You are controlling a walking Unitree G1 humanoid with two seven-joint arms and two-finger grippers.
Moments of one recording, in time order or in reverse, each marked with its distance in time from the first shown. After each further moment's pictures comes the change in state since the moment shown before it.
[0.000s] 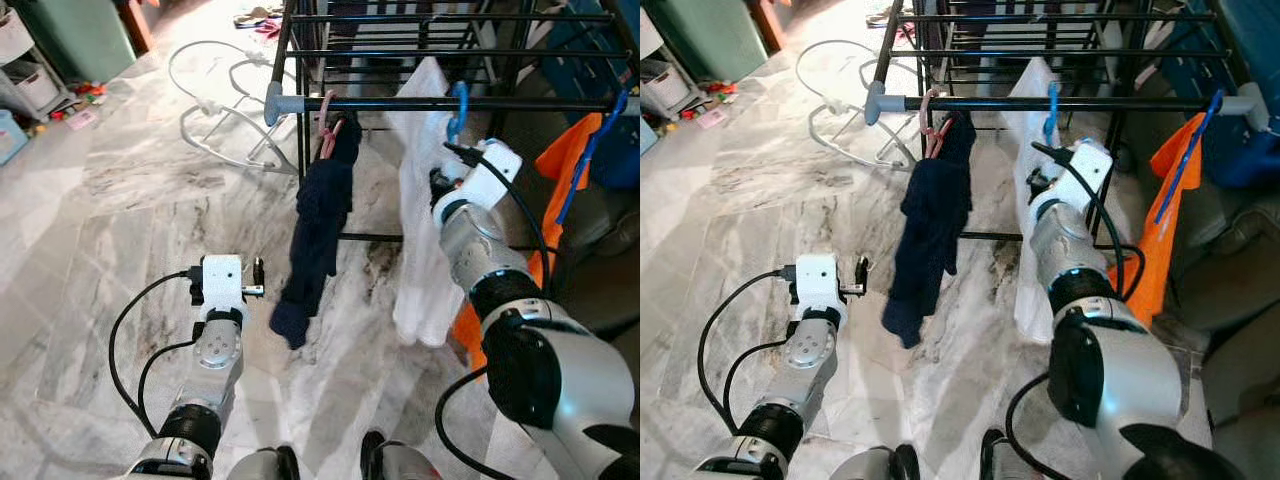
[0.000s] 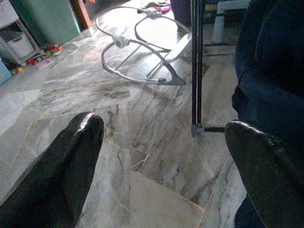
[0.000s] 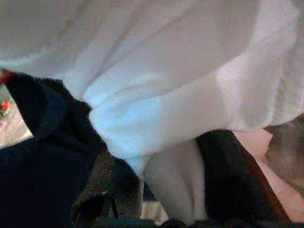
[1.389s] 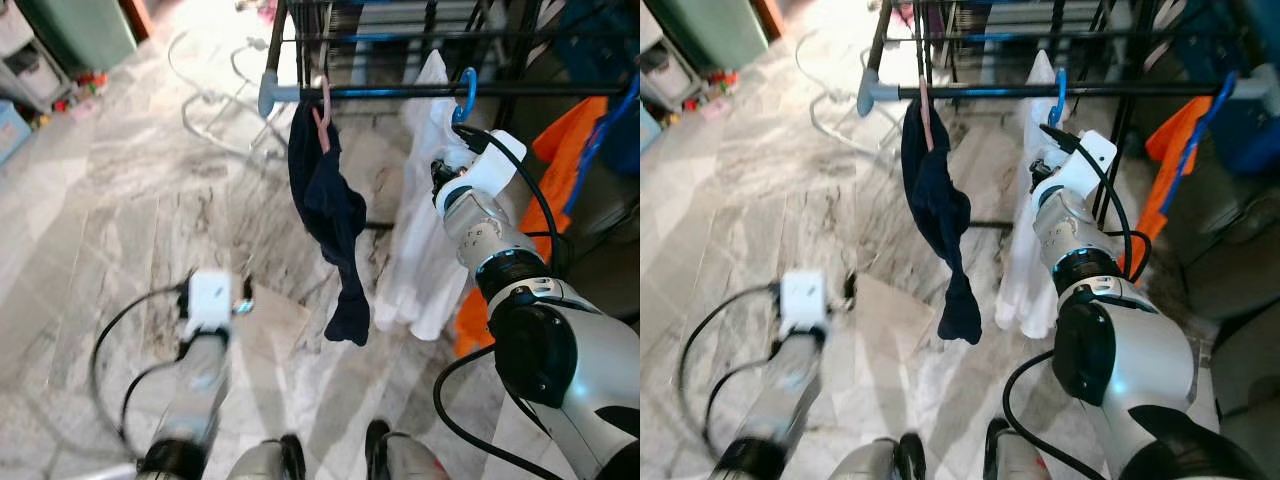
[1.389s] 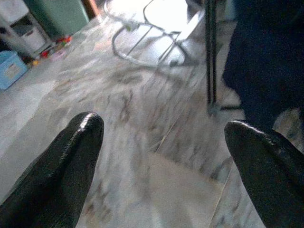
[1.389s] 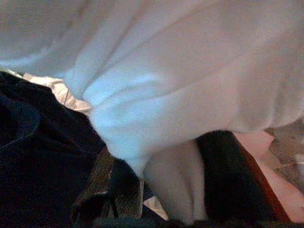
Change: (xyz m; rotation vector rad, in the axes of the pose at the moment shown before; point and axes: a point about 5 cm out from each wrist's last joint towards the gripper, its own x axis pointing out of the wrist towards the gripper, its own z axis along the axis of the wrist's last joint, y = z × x) left arm -0.026 0.022 -0.014 0.051 0.025 0.032; right arm 0.003 0.007 0.022 0.061 0.002 0.002
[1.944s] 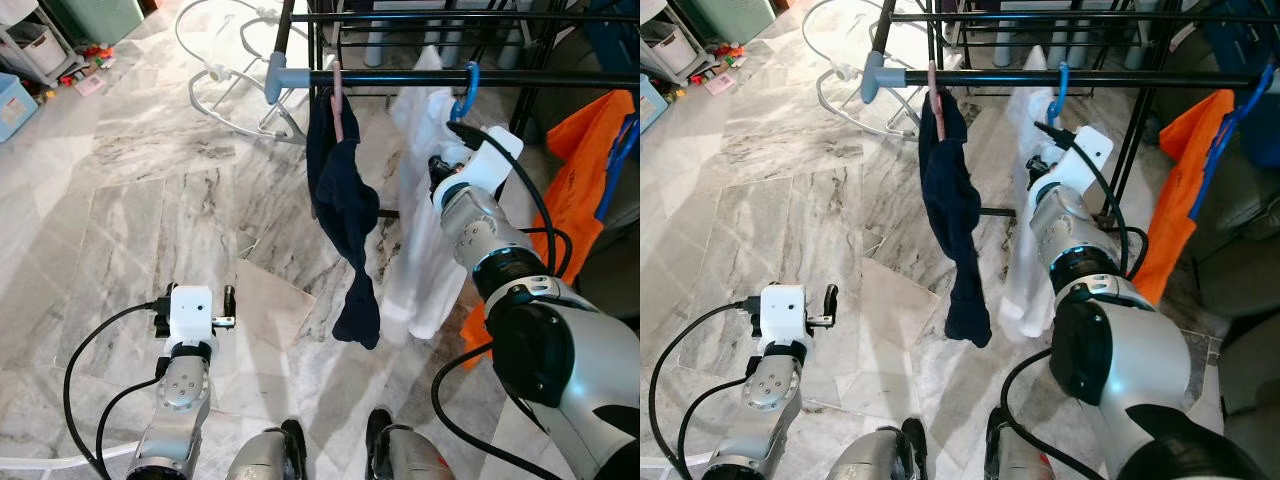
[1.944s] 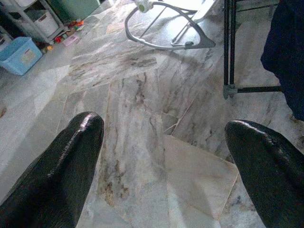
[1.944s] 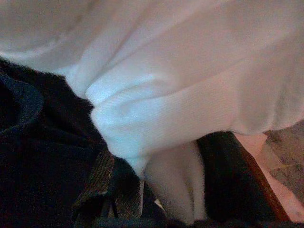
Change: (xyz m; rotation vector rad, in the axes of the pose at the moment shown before) left arm -0.013 0.013 0.002 0.024 0.010 0.014; right arm -0.001 0.003 -0.003 -0.046 -0.005 0.008
